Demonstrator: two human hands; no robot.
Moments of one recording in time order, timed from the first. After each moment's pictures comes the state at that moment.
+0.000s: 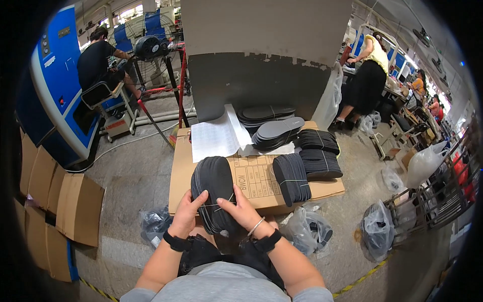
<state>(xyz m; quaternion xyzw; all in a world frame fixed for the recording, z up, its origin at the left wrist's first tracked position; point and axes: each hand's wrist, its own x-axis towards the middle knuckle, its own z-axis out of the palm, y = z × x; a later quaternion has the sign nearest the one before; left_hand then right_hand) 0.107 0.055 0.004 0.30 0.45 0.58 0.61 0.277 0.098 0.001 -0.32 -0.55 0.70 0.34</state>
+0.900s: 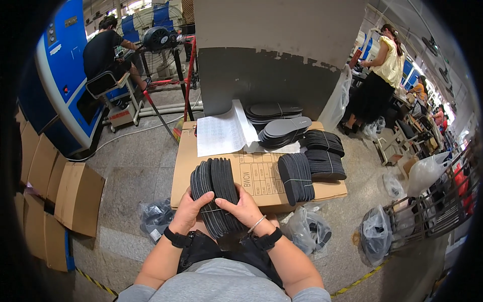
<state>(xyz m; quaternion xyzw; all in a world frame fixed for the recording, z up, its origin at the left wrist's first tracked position) 0.104 0.050 -0.001 0.31 0.46 0.61 0.57 0.270 0.095 0.000 -0.34 -0.55 0.67 0.36</state>
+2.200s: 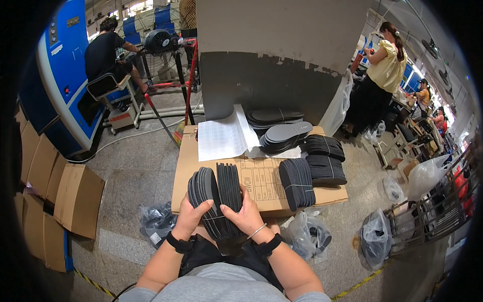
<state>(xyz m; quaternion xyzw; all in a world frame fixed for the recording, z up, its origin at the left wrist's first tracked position) 0.104 0.048 -0.003 0.40 0.48 0.62 0.47 0.271 0.091 -0.010 -0.39 -0.67 0.48 0.41</state>
